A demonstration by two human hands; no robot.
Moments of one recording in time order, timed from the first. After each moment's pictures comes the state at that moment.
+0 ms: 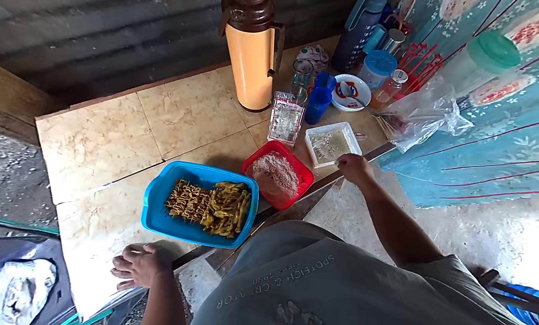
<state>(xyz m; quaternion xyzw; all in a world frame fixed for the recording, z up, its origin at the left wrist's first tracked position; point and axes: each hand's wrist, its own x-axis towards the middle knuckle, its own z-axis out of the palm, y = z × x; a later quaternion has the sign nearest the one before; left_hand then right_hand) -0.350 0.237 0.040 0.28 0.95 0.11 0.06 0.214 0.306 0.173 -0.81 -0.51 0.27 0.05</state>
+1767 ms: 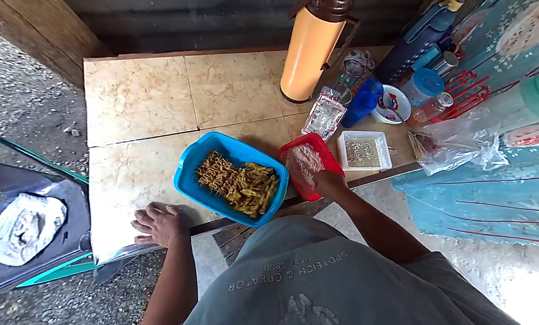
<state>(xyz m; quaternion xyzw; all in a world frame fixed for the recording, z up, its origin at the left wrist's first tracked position) -0.355 0.240 0.037 0.27 0.95 0.10 0.08 0.052 0.324 0.171 -0.68 -0.63 0.27 -0.26</state>
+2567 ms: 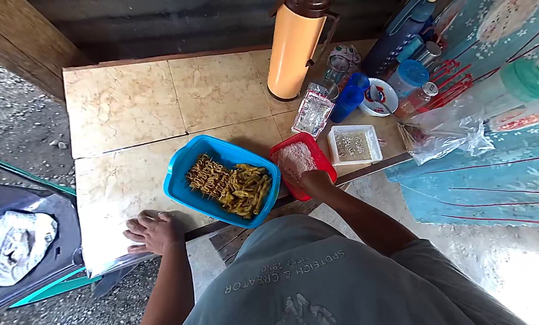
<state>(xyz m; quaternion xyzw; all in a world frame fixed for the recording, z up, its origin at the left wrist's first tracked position) -0.355 0.240 0.032 0.28 0.95 0.09 0.08 0.048 0.312 0.147 -0.58 -0.73 0.22 -0.28</state>
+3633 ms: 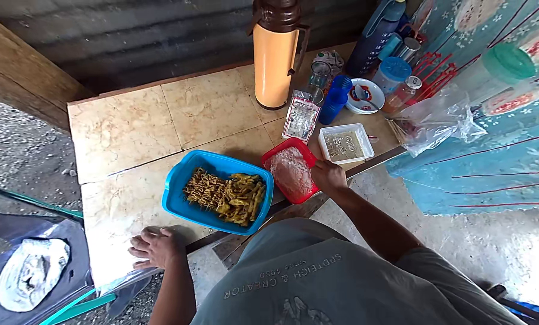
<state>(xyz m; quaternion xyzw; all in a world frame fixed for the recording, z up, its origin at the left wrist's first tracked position) -0.353 0.237 0.039 0.29 0.95 0.11 0.07 0.109 0.298 0.130 -0.63 -0.78 -0.01 0.06</state>
